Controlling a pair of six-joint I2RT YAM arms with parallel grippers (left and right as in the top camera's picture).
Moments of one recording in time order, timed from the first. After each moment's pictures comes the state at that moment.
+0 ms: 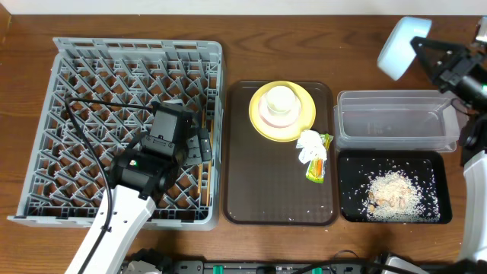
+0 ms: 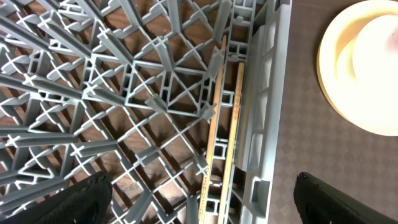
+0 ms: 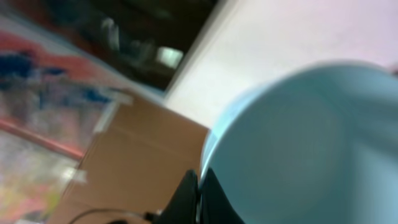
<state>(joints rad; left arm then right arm) -0.34 1.14 0.99 -0.87 -0.17 -0.43 -0.40 1.36 1.12 0.21 -1.18 1.09</state>
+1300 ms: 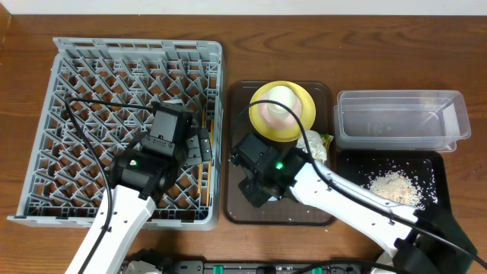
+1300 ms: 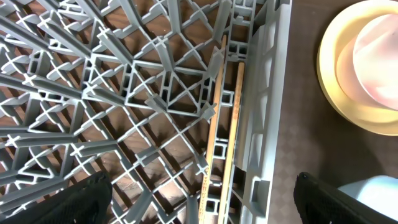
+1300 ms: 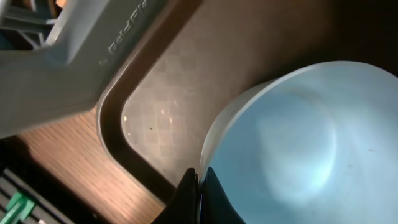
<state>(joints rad) -0.34 1.14 0.99 -0.87 -0.17 -0.43 0.92 1.64 1.14 -0.82 -0.09 0.26</state>
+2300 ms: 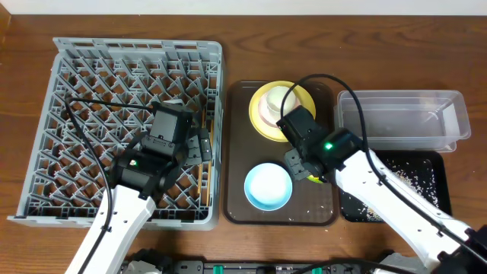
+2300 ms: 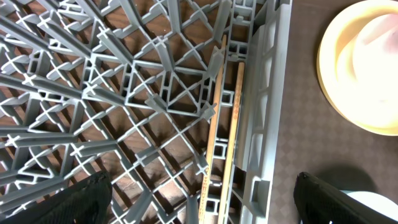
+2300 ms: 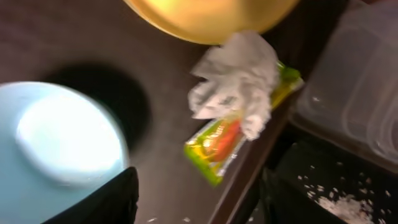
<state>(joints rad) -0.34 1.14 0.99 -0.87 -0.17 -0.43 0.66 1.49 1.10 -0.92 0.23 0.22</state>
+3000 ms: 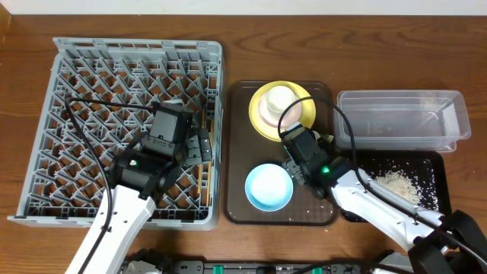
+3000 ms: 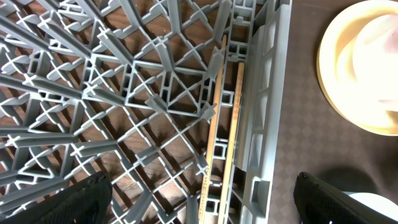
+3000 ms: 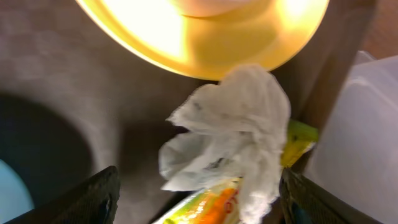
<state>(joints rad) -0.34 1.14 0.99 -0.87 -0.17 -0.43 0.65 1.50 0.74 -0.34 0.35 -0.01</state>
